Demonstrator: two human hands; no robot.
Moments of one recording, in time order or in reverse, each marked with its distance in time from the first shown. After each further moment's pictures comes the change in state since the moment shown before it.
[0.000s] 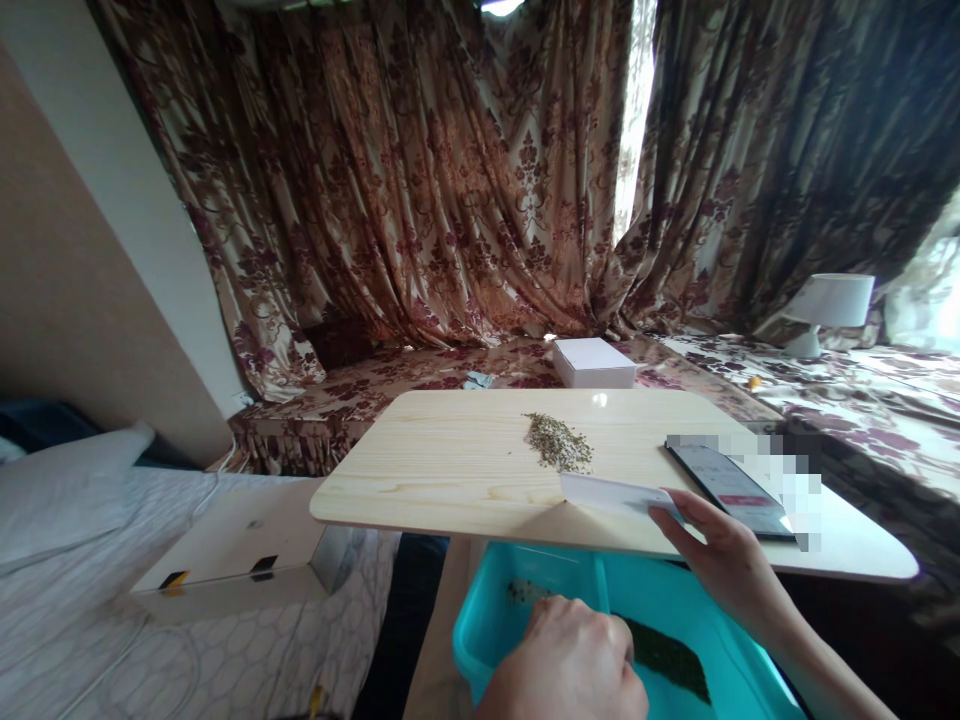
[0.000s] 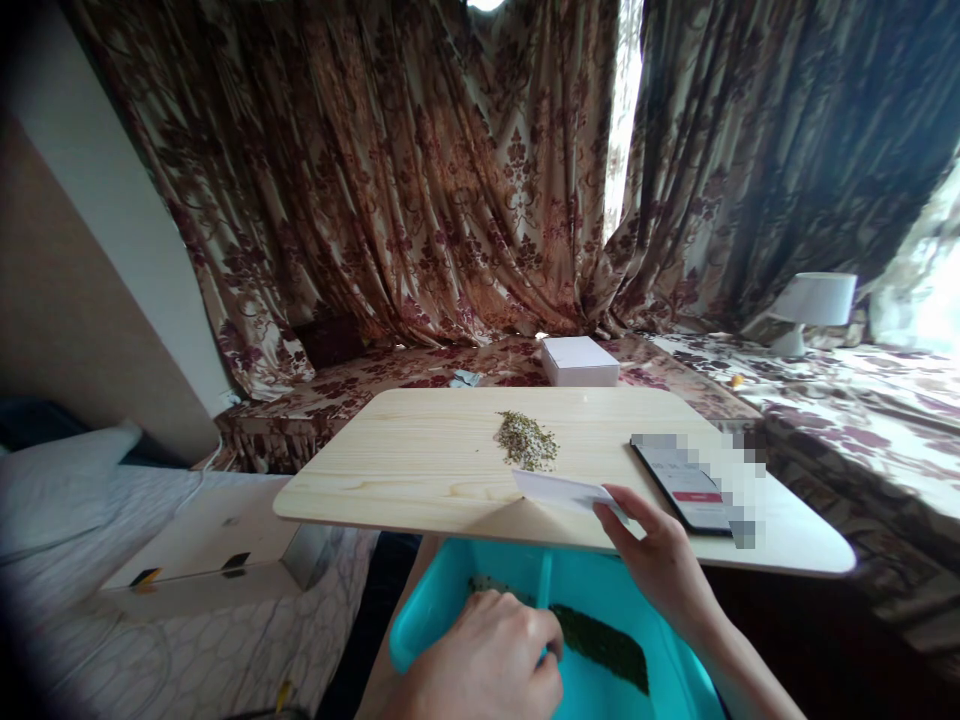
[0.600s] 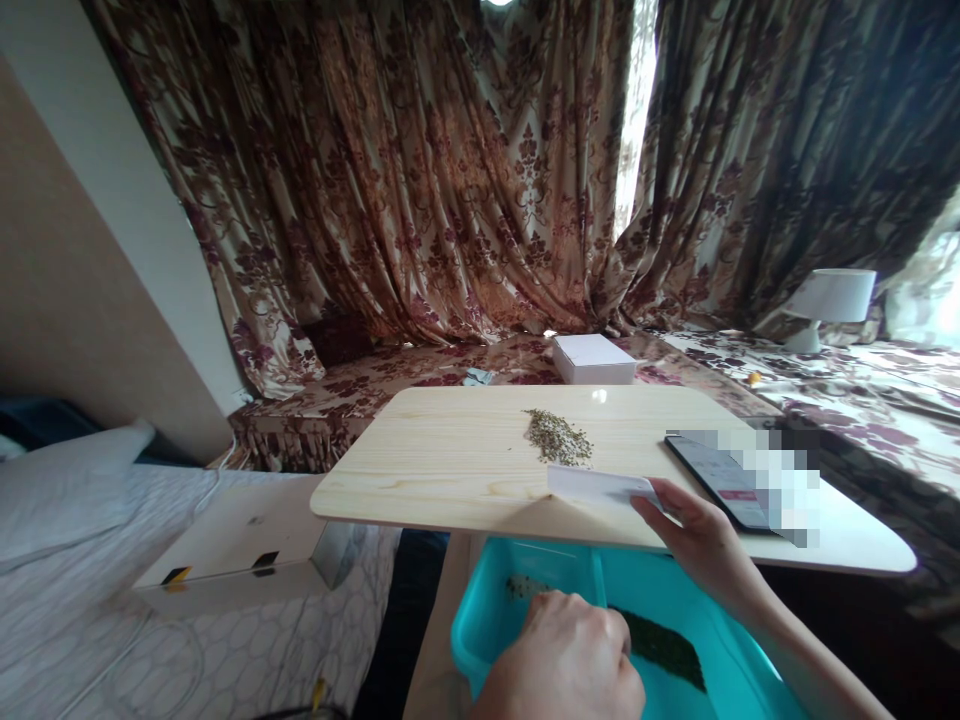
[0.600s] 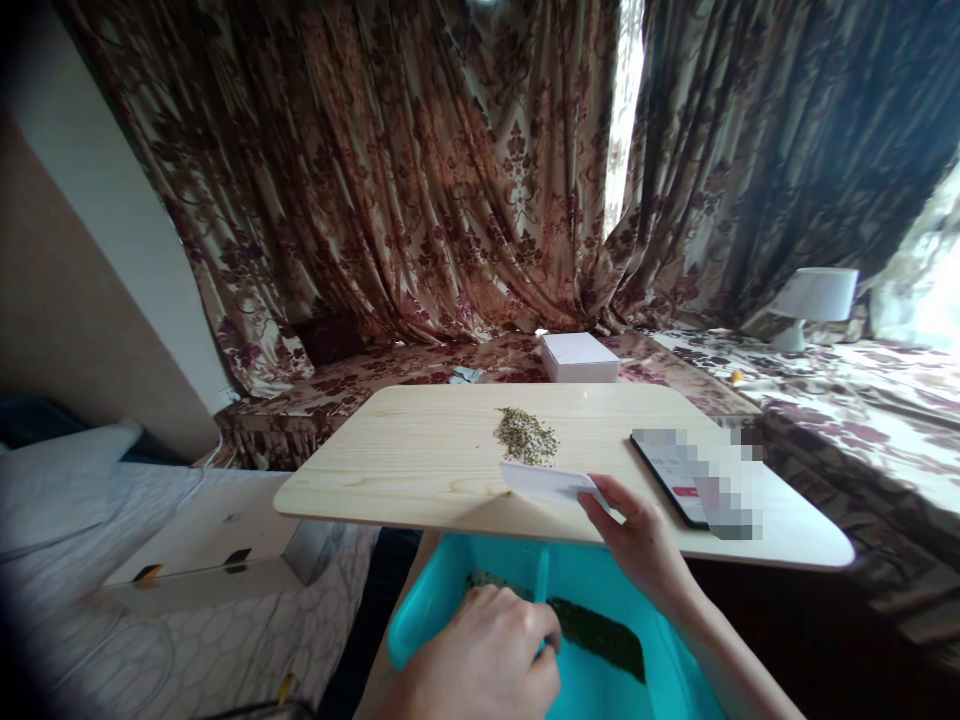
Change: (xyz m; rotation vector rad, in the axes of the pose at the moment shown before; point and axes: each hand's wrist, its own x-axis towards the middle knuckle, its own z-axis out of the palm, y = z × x) left_hand -0.001 -0.004 0.004 0.012 0.052 0.022; right_hand 0.007 -0.005 0.014 0.038 -0.084 -0.029
